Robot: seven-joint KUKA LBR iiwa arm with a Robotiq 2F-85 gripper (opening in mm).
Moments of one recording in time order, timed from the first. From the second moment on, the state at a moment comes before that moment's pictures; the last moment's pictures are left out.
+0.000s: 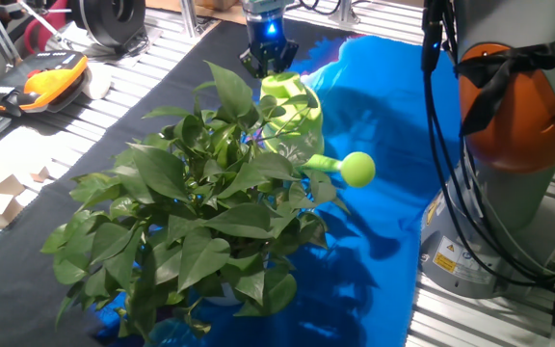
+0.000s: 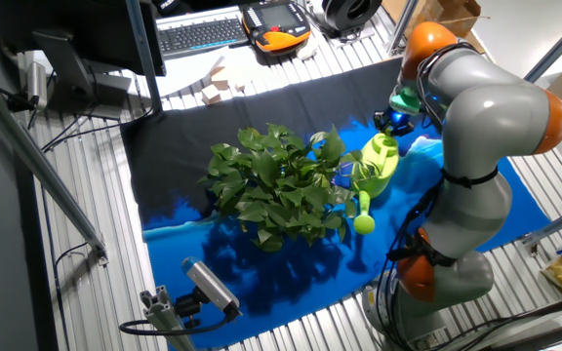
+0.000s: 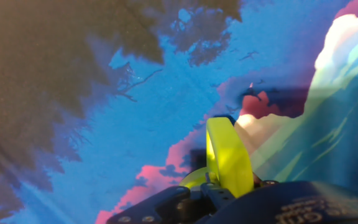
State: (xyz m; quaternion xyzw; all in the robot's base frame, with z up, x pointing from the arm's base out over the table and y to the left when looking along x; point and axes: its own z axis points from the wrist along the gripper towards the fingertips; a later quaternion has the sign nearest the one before) arm 0.491 -0.155 0.130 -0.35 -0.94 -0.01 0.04
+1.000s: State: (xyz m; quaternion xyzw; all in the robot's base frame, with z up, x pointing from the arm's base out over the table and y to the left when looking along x) arm 0.496 -0.150 0.144 -0.37 -0.93 0.00 0.04
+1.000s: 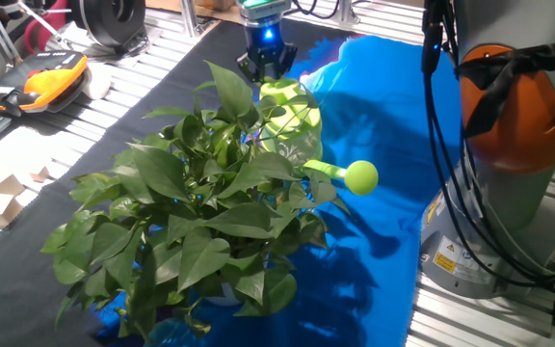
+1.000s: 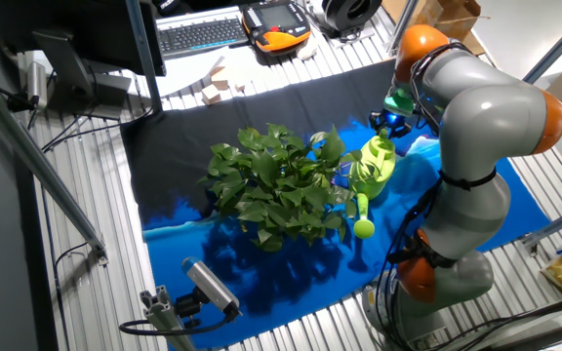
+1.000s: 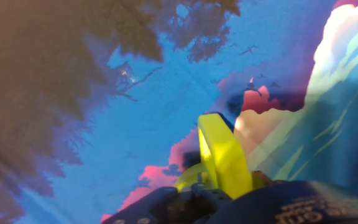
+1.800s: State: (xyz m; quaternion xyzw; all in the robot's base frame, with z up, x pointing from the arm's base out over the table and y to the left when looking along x) arm 0.479 -0.184 0.218 -0.33 -0.94 0.00 0.03
